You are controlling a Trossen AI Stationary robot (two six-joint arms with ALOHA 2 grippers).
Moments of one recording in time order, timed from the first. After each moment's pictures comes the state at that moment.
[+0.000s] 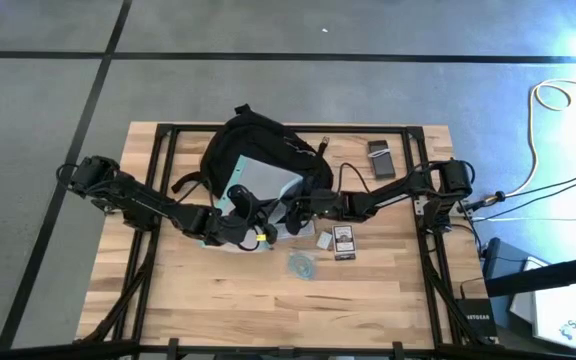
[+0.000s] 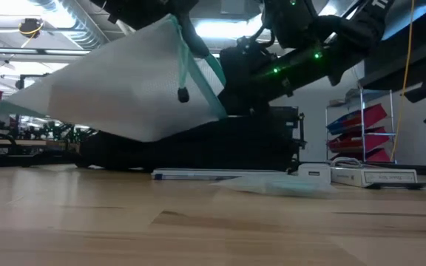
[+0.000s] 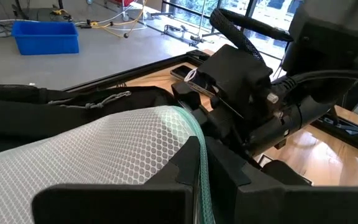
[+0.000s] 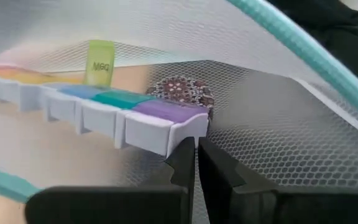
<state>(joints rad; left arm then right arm) -0.30 1.51 0.87 0.25 -0.94 -0.52 0.03 1.82 0.82 0.62 0.35 0.28</state>
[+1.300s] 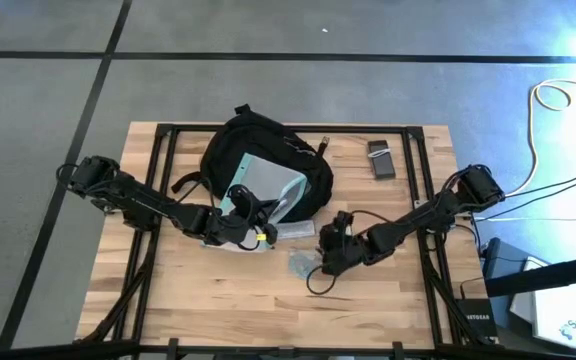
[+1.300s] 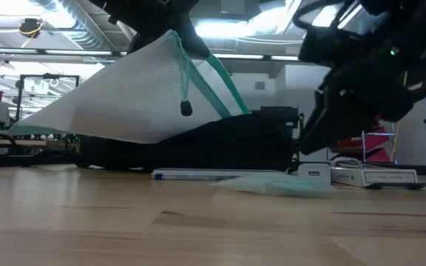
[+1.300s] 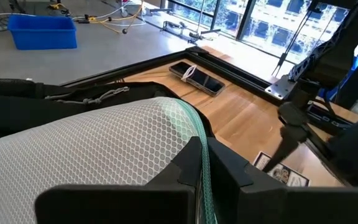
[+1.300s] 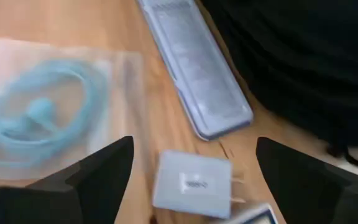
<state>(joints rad) -0.30 1.51 0.87 0.24 -0.92 -0.55 0.44 1.65 0.82 -0.28 0.55 0.53</state>
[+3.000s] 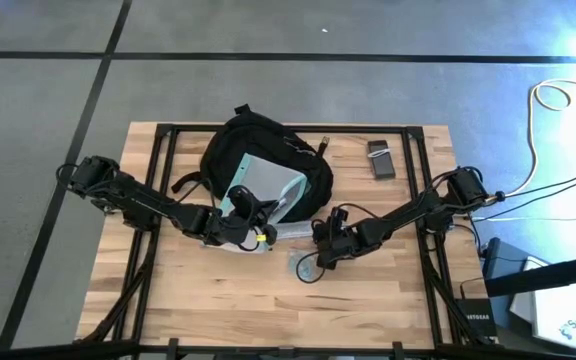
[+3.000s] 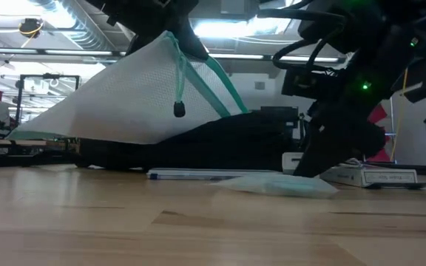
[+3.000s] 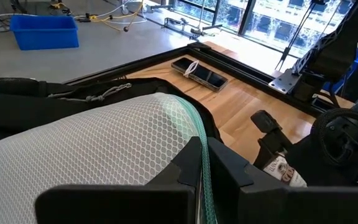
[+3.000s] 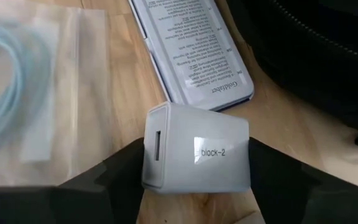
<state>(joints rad) -0.30 1.51 0.87 0.21 -0.92 -0.55 0.32 1.76 0.82 -0.21 0.45 0.46</state>
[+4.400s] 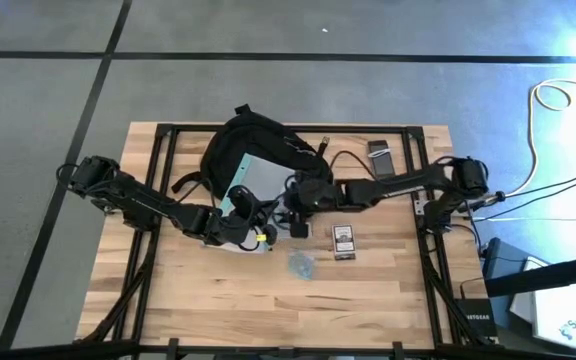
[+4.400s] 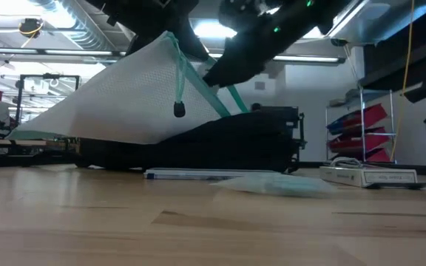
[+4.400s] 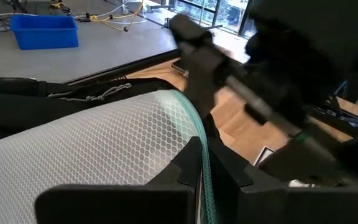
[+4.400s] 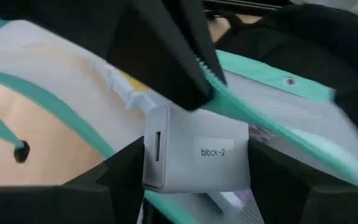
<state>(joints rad) -0.30 1.51 0.87 0.21 -0.92 -0.55 0.02 1.71 1.08 0.03 0.11 -0.06</state>
